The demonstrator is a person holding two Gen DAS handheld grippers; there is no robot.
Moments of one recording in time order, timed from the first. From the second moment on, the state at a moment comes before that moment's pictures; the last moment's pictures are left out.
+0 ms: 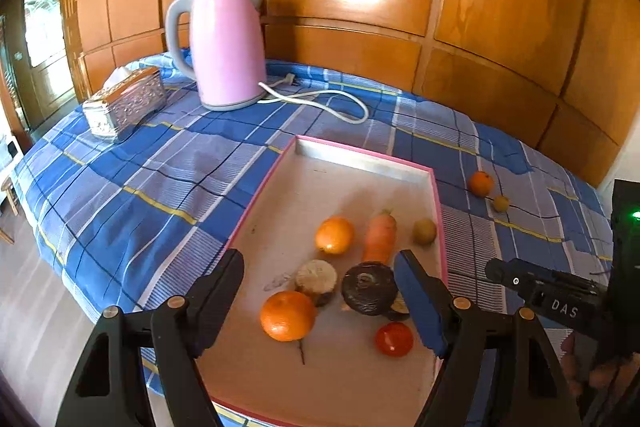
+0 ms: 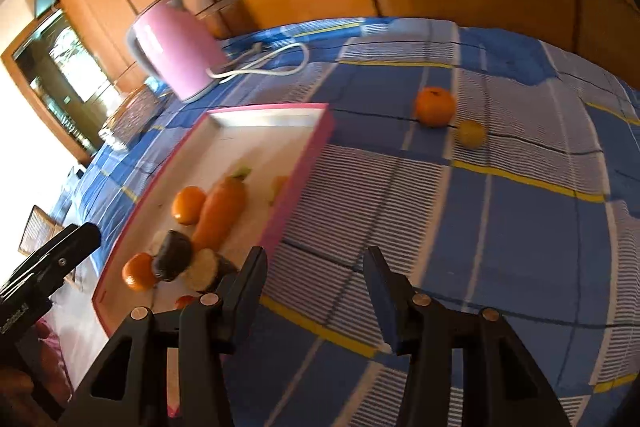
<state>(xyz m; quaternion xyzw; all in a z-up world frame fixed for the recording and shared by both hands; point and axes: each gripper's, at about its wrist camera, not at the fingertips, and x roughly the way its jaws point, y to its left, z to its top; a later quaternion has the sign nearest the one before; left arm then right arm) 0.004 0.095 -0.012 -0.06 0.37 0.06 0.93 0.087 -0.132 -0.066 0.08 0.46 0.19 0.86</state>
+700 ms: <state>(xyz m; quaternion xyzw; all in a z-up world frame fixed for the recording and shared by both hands) 0.033 0.039 -0.018 -0.03 0.40 -0.02 0.92 0.112 -0.210 -0.076 0.10 0.45 0.08 0.89</state>
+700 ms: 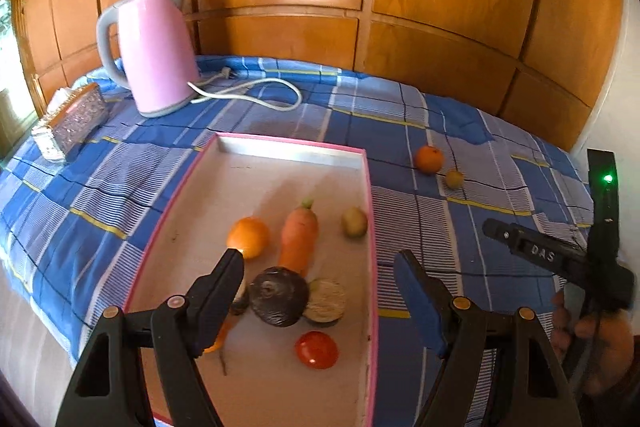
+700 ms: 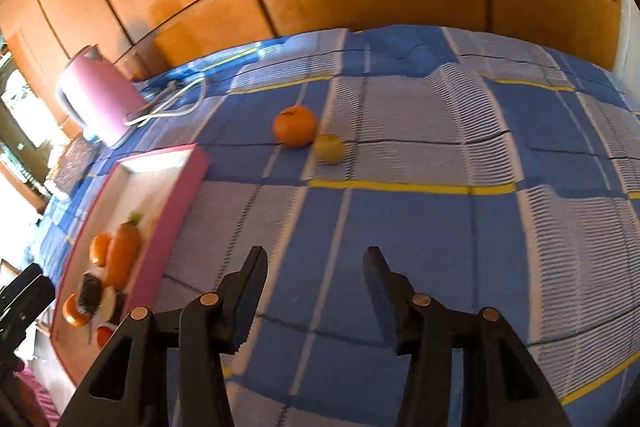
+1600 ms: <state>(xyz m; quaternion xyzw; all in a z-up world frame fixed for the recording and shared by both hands) 0.103 -0.012 -0.026 -0.02 0.43 -0.09 0.90 0.187 -0.199 -0.099 -0.03 0.44 0.03 0.90</state>
